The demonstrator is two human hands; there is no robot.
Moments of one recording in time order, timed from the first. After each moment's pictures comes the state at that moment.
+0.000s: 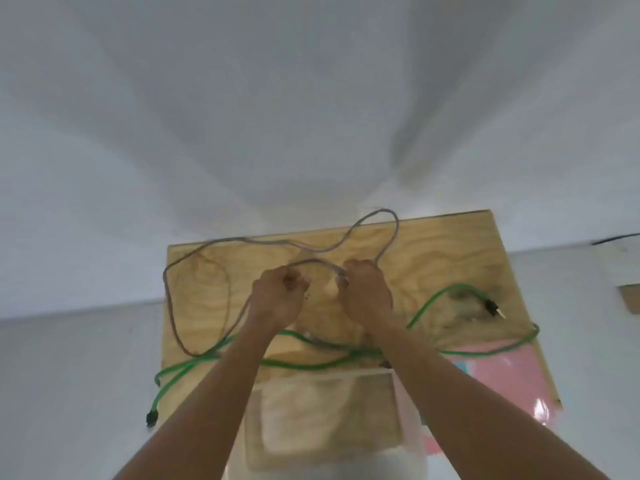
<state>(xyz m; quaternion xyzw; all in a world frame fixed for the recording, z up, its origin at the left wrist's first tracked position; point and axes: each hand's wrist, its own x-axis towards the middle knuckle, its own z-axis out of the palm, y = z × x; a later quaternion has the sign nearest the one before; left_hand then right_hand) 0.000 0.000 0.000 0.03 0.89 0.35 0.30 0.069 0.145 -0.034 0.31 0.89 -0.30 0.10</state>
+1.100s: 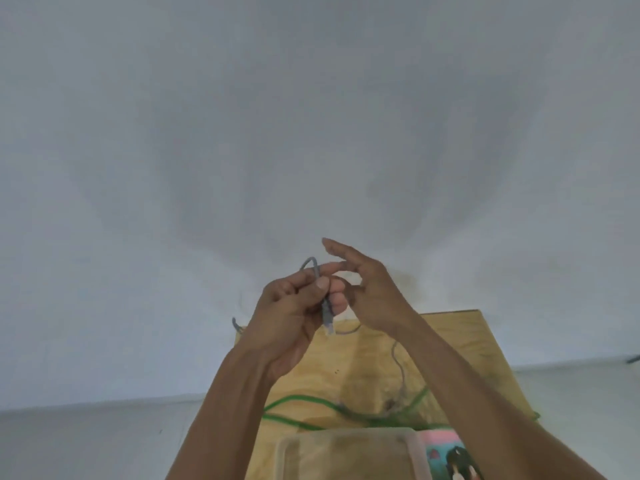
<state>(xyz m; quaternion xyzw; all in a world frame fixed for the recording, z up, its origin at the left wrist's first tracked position) 0.040 -0.052 0.263 0.05 0.45 0.83 0.32 0.058 0.107 0.222 0.06 0.82 -0.57 -0.08</state>
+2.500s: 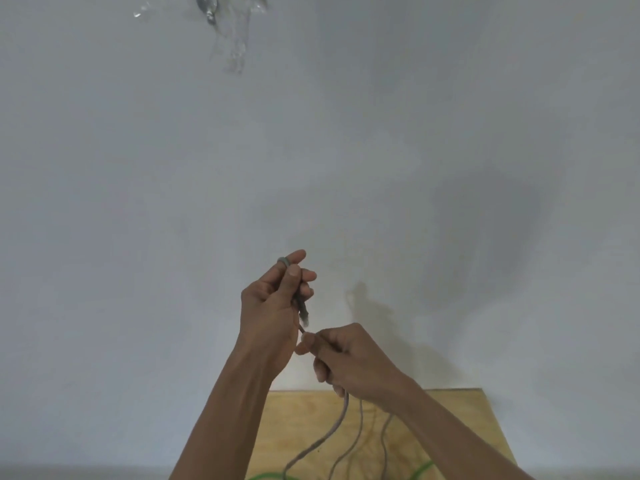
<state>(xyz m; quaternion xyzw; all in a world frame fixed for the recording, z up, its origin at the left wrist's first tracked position) 0.048 0.027 0.344 0.09 0.57 0.82 0.06 0.110 0.146 0.299 0.01 0.77 -0.63 0.05</state>
